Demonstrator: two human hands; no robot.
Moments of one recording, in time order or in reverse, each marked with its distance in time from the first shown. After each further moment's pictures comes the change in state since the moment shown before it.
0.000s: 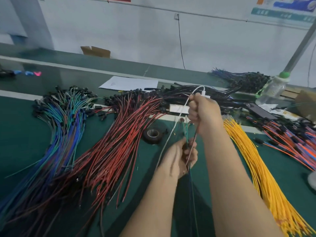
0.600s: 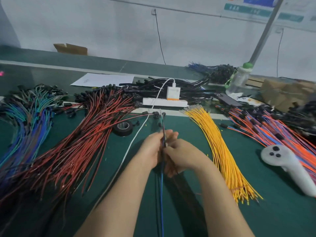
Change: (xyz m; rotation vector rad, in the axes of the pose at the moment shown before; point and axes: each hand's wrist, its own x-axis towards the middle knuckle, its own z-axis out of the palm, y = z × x) left_hand -0.003 -0.026 0.017 0.371 0.106 0.198; right_hand -0.085 0.031 -0.087 -1.156 -0.350 0.164
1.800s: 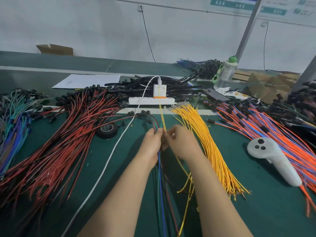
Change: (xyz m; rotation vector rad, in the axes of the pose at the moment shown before) left_hand 0.006 -0.020 0.029 0.278 0.065 0.179; right_hand 0.030 0.039 -0.016 -0.073 0.430 -0.022
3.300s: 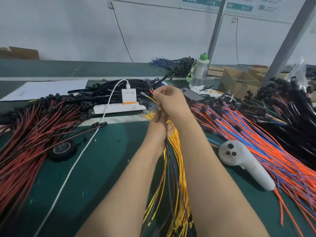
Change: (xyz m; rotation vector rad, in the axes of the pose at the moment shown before) left_hand 0.044 0.004 0.109 -0.065 -0.155 0.084; right_hand 0.090 0.005 -0.083 0.755 0.177 -0.015
